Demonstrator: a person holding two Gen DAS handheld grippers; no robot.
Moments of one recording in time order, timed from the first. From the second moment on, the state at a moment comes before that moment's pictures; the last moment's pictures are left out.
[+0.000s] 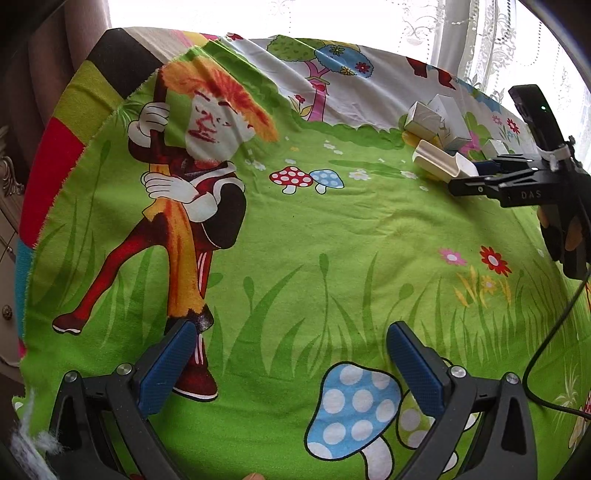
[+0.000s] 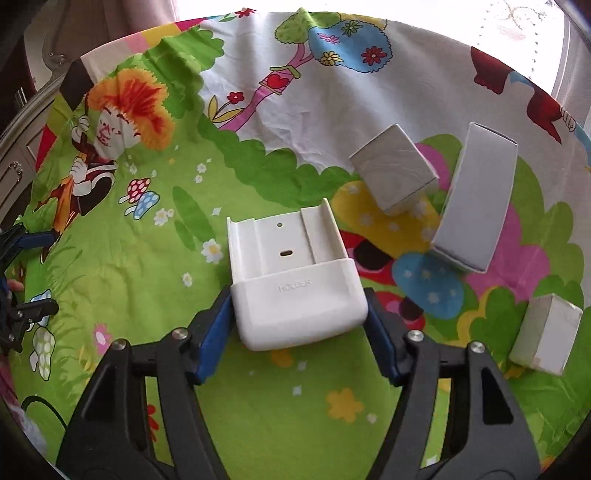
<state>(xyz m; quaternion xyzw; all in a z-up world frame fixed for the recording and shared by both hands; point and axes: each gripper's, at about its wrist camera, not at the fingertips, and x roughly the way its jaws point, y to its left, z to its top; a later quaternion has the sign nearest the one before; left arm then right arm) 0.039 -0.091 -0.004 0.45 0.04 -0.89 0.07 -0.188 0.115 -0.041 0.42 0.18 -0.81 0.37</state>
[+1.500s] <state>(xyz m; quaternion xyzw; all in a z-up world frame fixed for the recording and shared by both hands) -0.202 0.027 0.000 0.45 0.00 -0.89 -0.01 -0.004 0.177 -0.047 0.42 0.11 -0.88 0.22</state>
